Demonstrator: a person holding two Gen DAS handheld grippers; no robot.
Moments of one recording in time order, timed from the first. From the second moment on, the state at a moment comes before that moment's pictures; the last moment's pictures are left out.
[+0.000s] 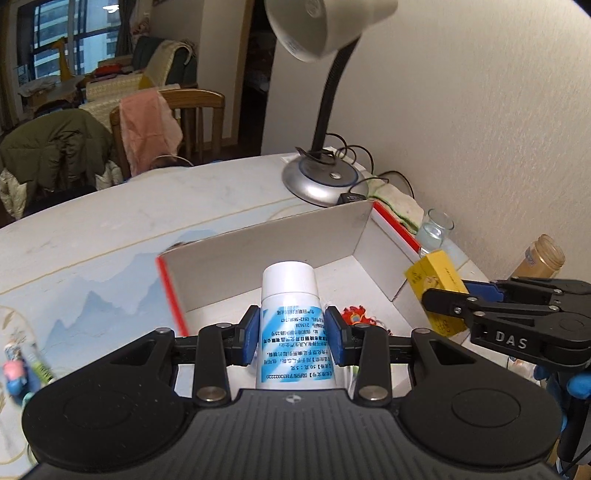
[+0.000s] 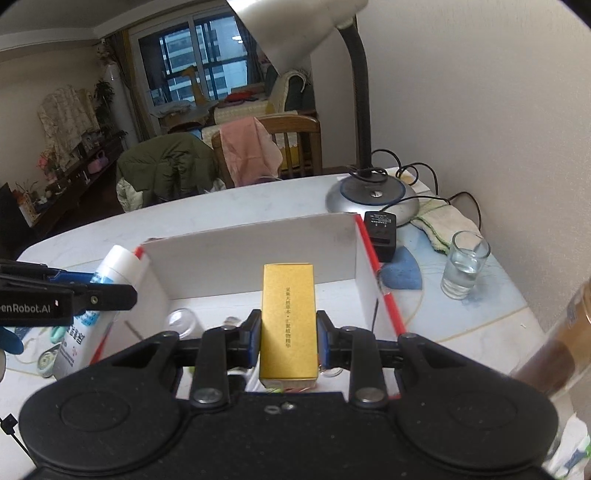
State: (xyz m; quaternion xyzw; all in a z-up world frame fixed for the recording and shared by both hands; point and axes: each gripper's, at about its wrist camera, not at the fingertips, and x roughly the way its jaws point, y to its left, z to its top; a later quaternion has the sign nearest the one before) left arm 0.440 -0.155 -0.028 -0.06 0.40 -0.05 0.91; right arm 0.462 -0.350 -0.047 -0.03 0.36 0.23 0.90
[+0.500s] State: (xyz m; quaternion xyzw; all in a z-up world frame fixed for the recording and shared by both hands) left arm 0.515 -0.172 -0.065 -0.05 0.44 -0.04 0.90; right arm 0.516 -0.329 -0.079 -0.06 0.40 0.25 0.88
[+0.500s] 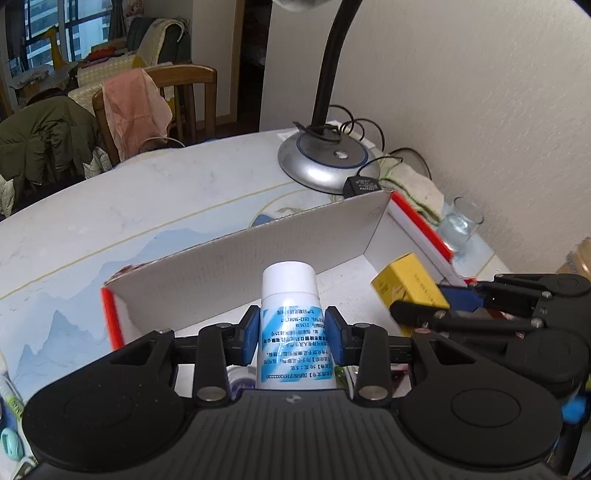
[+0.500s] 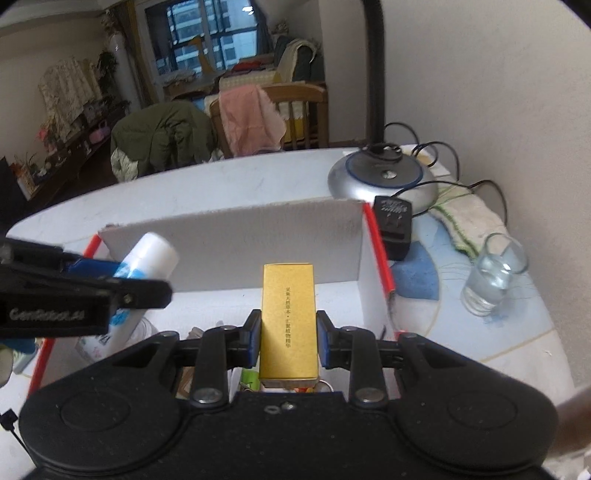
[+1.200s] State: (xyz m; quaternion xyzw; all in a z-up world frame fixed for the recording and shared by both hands) left arm 0.563 -0.186 -0.116 -0.03 0.51 -0.05 0.86; right arm 0.517 -0.320 -0.107 -0.09 0.45 0.28 0.84
